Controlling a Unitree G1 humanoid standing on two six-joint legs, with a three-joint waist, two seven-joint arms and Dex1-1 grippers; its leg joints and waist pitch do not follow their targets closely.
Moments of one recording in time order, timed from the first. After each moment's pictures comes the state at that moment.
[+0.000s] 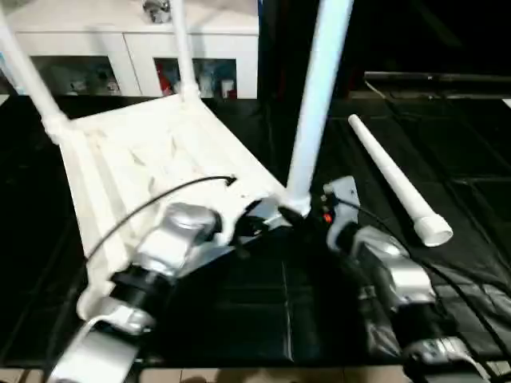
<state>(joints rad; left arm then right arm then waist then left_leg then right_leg) -0.61 0.29 -0.29 0.46 0.04 0.40 -0.94 -0.41 -0.20 0.02 0.48 0.20 0.20 0.76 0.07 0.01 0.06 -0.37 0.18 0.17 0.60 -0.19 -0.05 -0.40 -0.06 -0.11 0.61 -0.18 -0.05</state>
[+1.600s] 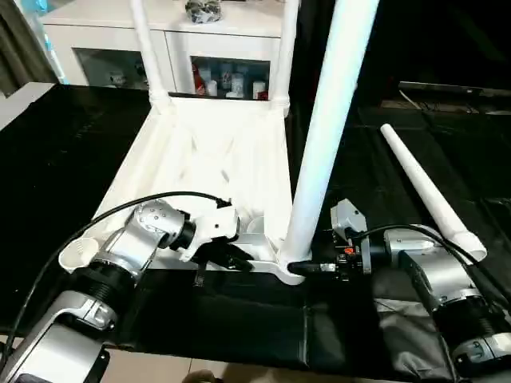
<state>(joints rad) -0.63 0.40 -0.37 0.60 0.03 0.06 -1.33 -0.41 -0.38 0.17 0.43 0.21 0.18 1.24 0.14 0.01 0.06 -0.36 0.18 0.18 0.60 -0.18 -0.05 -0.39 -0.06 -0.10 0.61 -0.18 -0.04</state>
